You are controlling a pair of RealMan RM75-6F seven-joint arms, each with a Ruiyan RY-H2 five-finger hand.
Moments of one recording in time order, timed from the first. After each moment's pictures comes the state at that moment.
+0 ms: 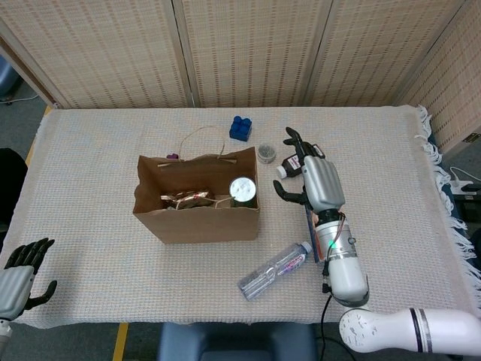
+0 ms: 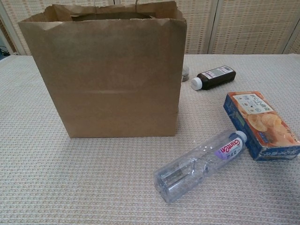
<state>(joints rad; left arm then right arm) -0.10 -1.02 0.02 -1.70 1.42 1.32 0.01 0.76 -1.31 0.51 -2.16 -0.64 1.38 -0.49</state>
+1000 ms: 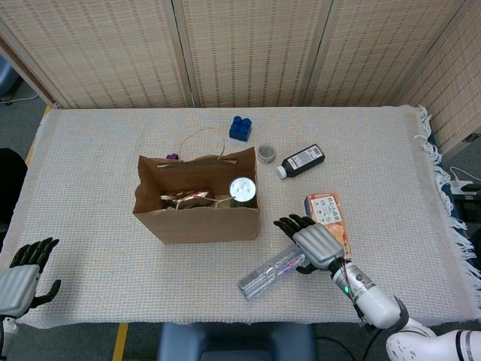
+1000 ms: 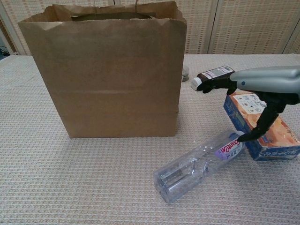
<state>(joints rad) -0.11 -1.03 0.02 -1.71 1.40 1.31 0.06 0.69 -1.17 0.06 -2.01 -1.02 0.87 -0.52</state>
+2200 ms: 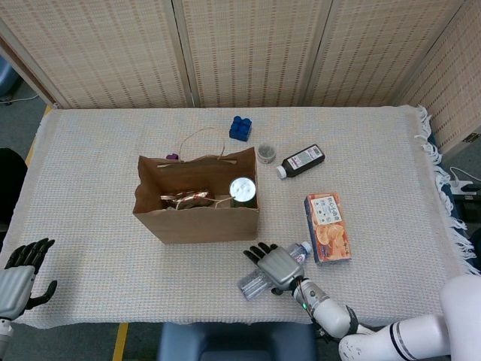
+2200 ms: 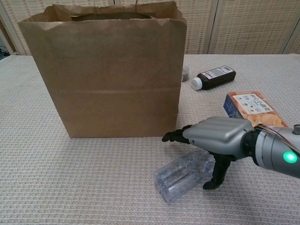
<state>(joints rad) -0.10 -1.02 0.02 -1.71 1.41 1.32 0.03 0.85 -1.51 -0.07 -1.87 -0.83 0.98 -0.77</state>
